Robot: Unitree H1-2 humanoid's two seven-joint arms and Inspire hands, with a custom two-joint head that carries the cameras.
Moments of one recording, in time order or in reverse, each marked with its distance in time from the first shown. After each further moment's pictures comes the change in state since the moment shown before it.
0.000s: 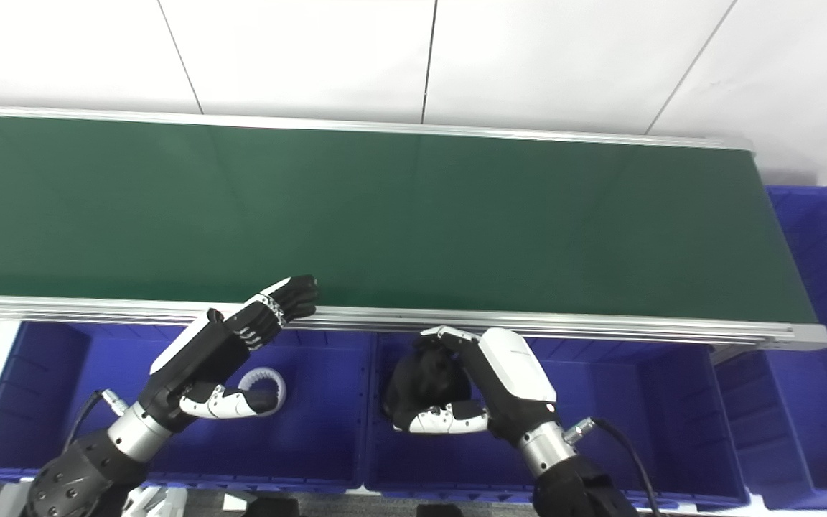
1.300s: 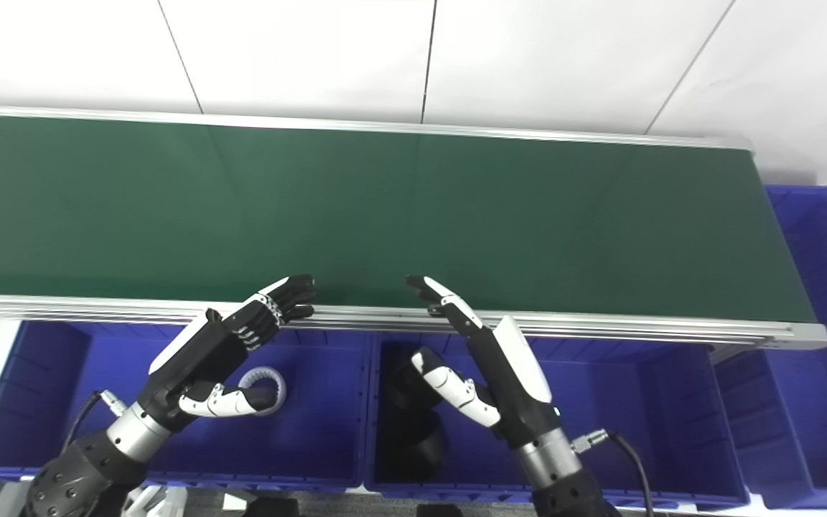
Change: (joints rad) left arm 0.001 0.002 0.000 0.002 0.001 0.014 0.012; right arm 0.060 0.051 -0.018 -0.069 0.382 -0.188 -0.061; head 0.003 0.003
